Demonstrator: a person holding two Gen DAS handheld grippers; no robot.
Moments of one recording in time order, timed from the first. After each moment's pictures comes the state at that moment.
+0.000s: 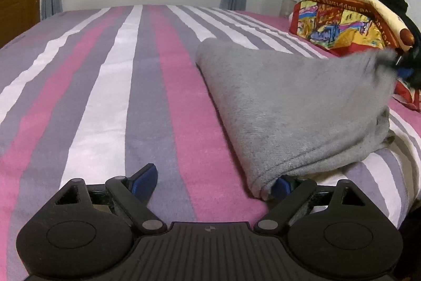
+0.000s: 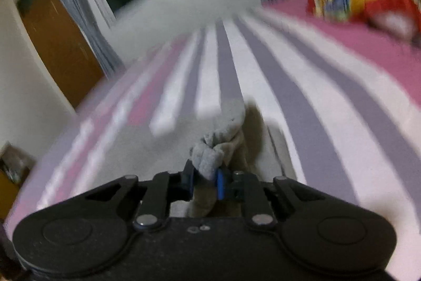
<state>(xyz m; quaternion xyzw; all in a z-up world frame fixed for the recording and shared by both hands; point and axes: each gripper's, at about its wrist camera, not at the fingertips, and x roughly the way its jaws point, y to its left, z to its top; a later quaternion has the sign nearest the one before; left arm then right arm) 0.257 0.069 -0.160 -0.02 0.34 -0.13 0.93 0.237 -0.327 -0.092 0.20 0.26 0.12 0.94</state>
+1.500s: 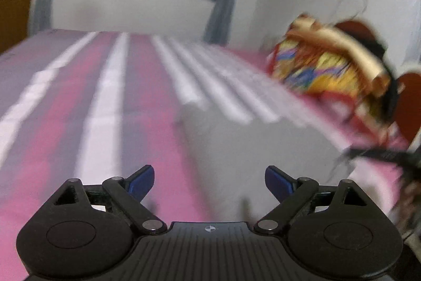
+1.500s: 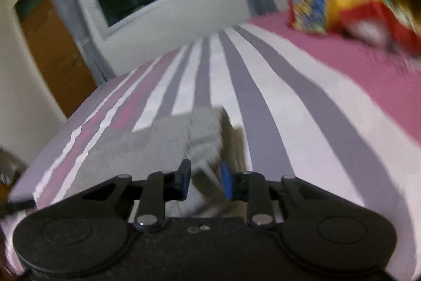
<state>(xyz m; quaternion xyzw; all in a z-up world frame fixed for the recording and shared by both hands) 0.269 0.072 -0.088 -0.09 0.27 -0.19 0.94 0.216 -0.358 -0.119 0.11 0.28 0.09 0.95</state>
